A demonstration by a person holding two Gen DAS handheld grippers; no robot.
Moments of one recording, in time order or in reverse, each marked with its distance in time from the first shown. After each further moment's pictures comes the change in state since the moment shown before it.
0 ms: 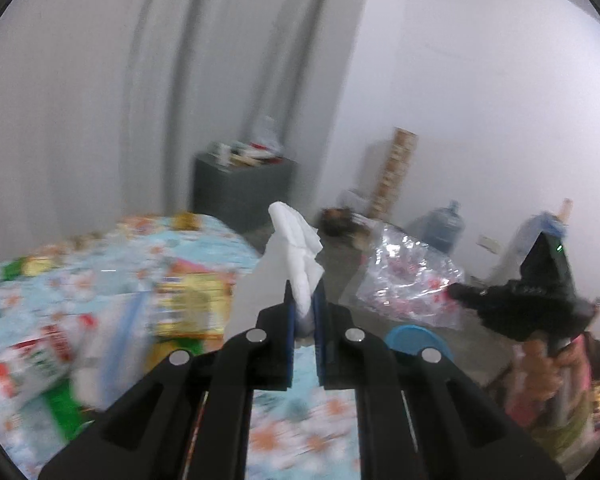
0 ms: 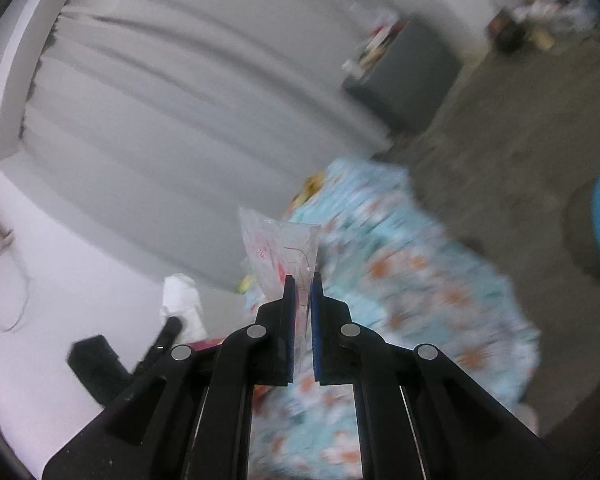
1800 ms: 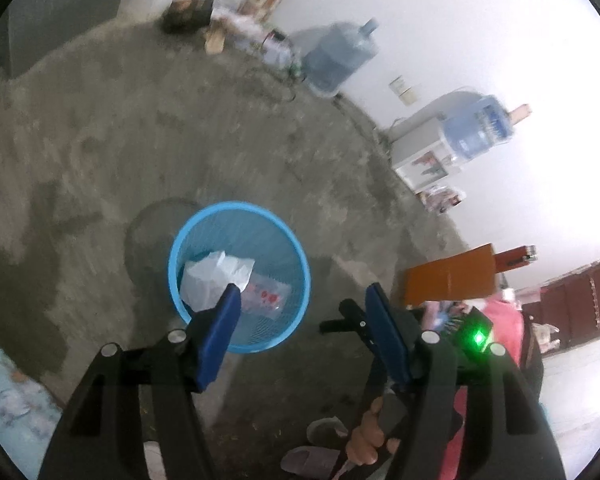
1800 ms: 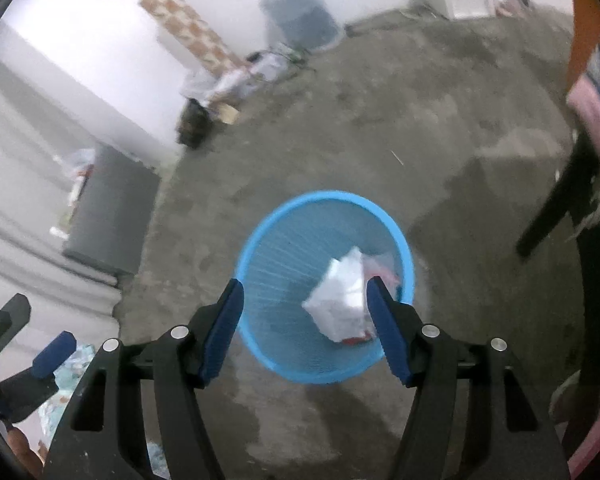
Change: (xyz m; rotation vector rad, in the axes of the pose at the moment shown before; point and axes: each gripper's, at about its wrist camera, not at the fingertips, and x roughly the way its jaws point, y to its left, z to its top) left arm 0.407 -0.249 -0.050 -0.085 0.725 -0.433; right arm -0.117 -0.292 0.020 0.436 -0.409 -0.813
